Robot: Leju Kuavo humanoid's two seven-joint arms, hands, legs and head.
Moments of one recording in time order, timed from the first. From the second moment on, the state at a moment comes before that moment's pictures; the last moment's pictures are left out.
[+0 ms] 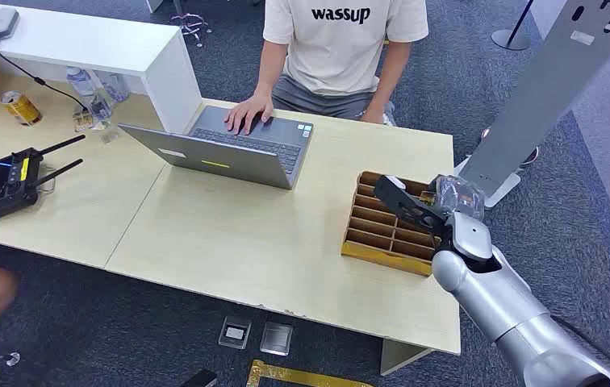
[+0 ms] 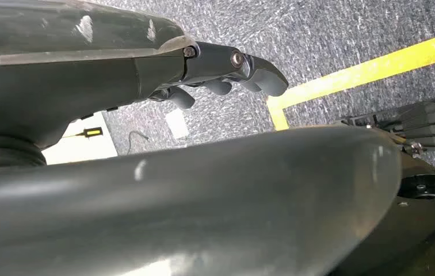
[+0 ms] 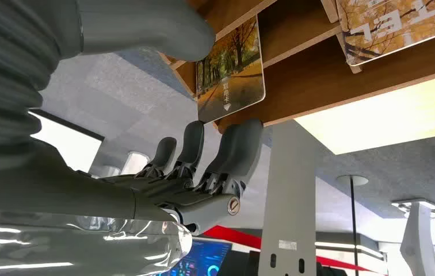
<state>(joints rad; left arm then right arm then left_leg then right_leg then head) -0.12 0.17 -1.25 -0.18 1.28 0.15 0.12 -0.84 -0.15 0.86 -0.50 0.73 -0.12 0.40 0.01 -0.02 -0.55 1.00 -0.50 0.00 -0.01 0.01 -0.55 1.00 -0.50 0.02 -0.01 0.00</state>
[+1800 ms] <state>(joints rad) -0.12 0.17 -1.25 -0.18 1.28 0.15 0.12 -0.84 -0.15 0.87 -0.49 0.72 -0.12 0.40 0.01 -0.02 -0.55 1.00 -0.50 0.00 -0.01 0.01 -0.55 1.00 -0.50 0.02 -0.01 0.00</state>
